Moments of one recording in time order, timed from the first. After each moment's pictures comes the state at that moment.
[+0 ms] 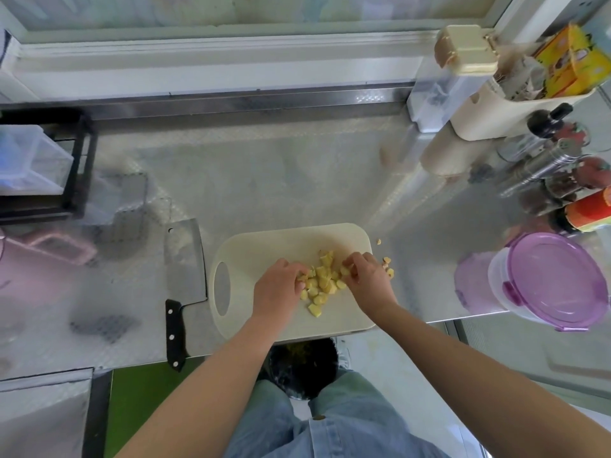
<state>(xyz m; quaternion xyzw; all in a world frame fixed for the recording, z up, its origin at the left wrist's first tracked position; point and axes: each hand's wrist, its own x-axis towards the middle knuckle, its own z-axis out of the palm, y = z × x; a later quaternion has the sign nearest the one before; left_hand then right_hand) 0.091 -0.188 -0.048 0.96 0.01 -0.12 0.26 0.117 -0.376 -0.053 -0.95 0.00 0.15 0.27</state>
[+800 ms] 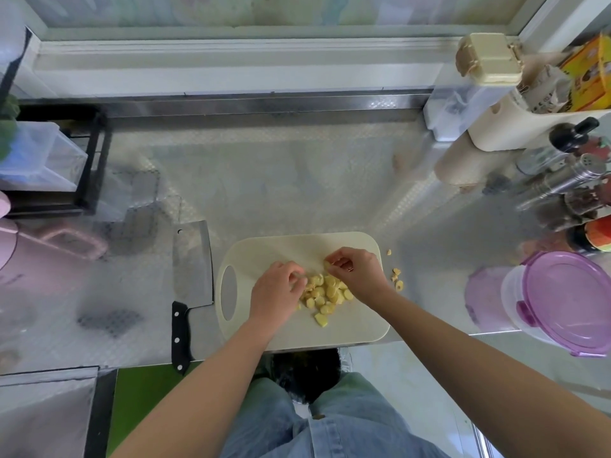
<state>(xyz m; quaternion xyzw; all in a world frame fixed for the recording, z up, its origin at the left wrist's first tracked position) 0.100 -0.173 -0.049 0.93 0.07 -0.12 0.34 0.153 -0.350 -0.037 -0.89 0.00 0.20 0.42</state>
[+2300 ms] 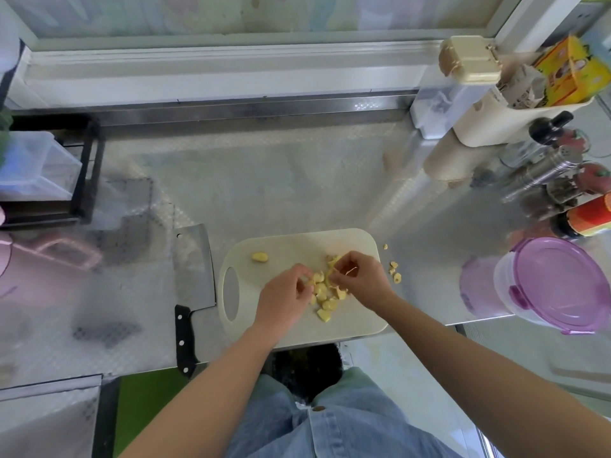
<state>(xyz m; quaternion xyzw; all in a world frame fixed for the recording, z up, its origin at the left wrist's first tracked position) 0.087 -0.175 -0.044 0.92 0.02 -0.13 0.37 0.127 -0.353 -0.027 -0.85 0.08 0.22 0.48</state>
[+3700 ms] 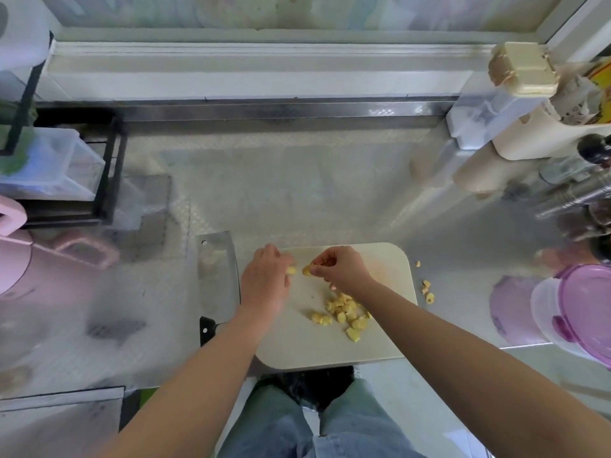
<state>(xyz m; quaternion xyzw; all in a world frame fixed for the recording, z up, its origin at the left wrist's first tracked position) 0.132 -0.101 -0.046 0.98 0.02 -0.07 0.20 0.181 -0.263 -0.038 -0.85 0.08 0.30 0.42</state>
